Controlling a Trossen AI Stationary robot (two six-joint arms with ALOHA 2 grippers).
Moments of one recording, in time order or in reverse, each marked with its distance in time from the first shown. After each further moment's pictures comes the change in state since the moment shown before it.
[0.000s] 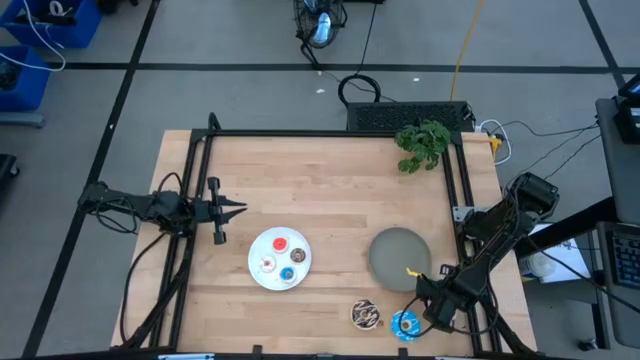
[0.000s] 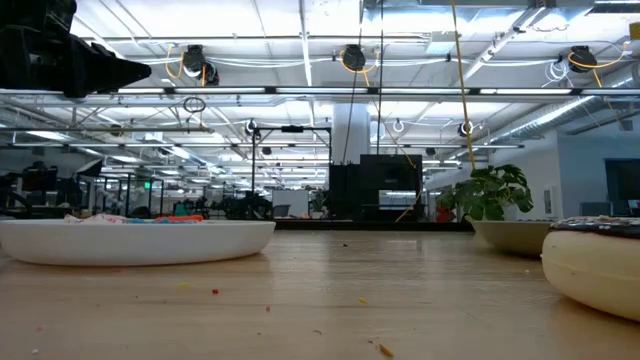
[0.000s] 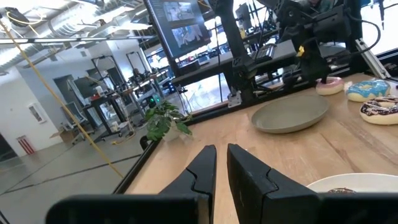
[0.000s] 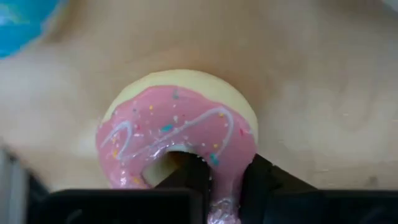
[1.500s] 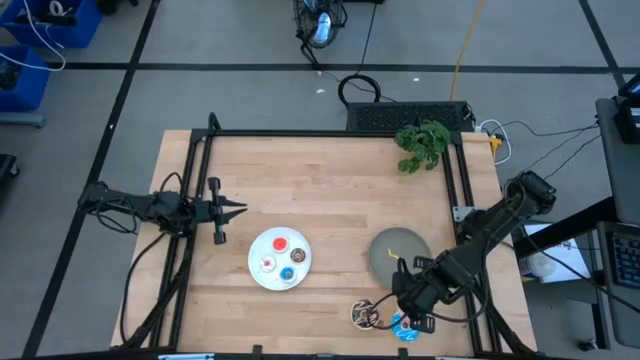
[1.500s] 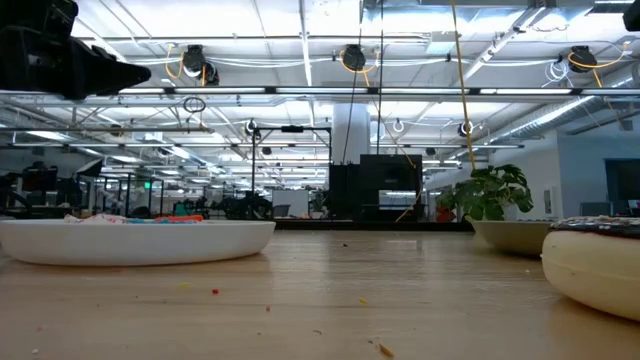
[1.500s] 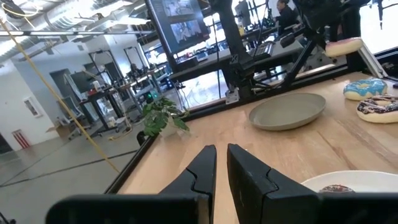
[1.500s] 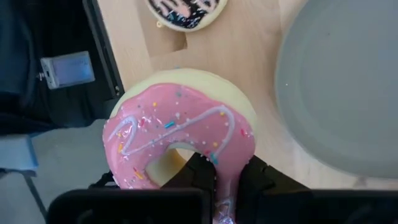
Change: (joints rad) left arm 0.000 0.000 0.000 -0.018 0.000 -0.027; right arm -0.225 -0.002 0.481 -0.340 0.121 -0.321
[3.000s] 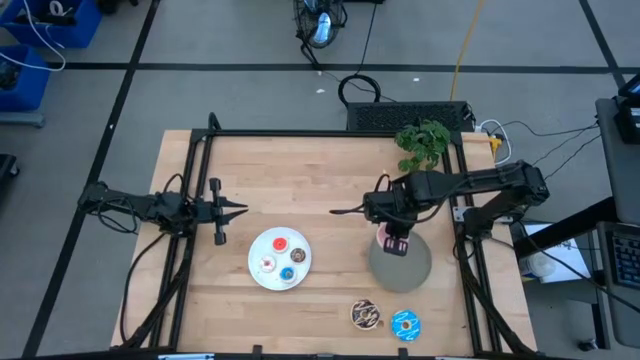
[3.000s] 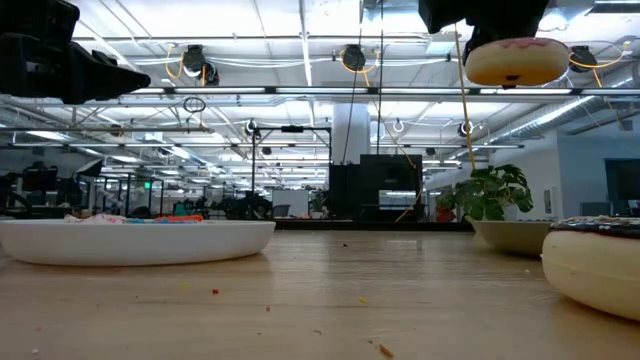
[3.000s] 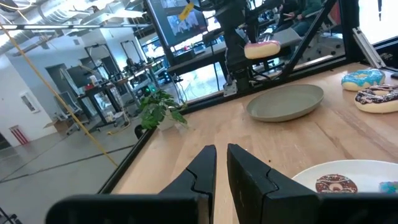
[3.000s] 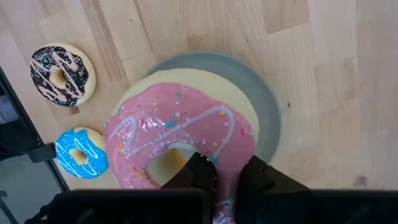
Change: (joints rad) left arm 0.000 0.000 0.000 -0.035 0.000 -0.006; right arm -0.616 -0.001 0.187 -0.355 0.002 -0.590
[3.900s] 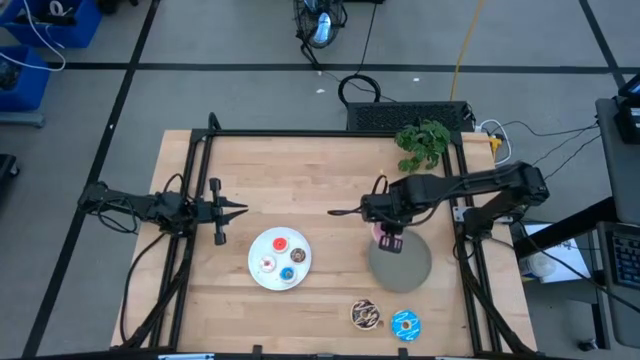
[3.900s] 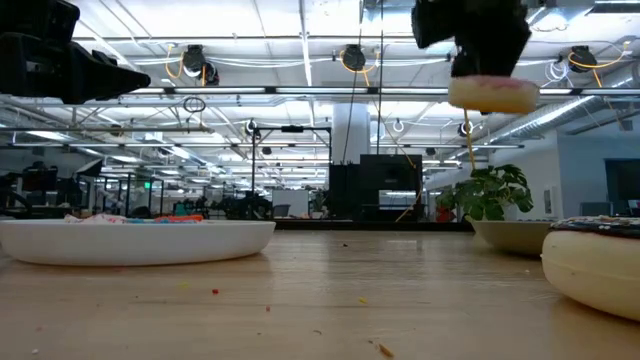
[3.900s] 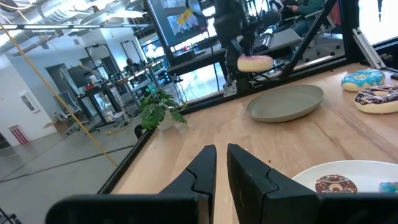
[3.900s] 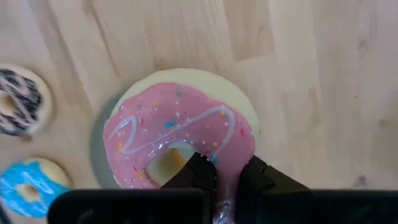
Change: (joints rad) left arm 0.000 0.000 0.000 0.001 0.000 -0.001; right arm -0.007 0.001 -0.081 0.105 0.132 -0.040
